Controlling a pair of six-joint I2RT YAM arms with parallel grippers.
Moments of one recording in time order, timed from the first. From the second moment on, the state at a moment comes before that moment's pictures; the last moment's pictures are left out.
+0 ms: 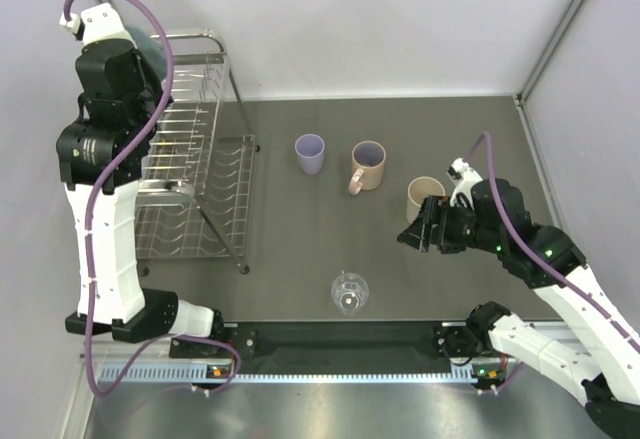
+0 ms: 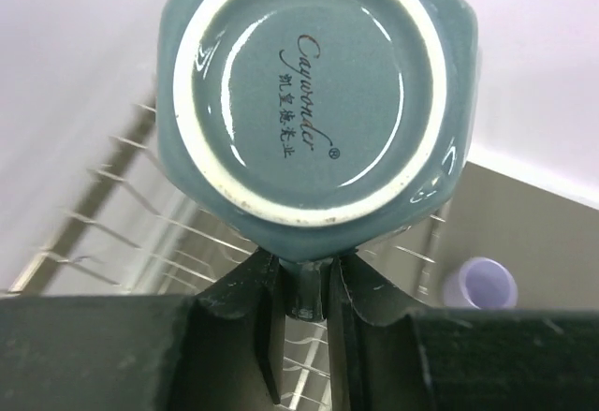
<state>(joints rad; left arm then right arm) -0.15 1.41 2.22 -1.07 -0.47 -0.25 0.60 0.75 1.01 -0.91 -0.18 0.60</state>
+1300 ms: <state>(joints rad) -0.12 1.58 2.26 -1.42 -0.49 -0.40 0.60 0.85 0.99 -0.90 -0.26 0.52</state>
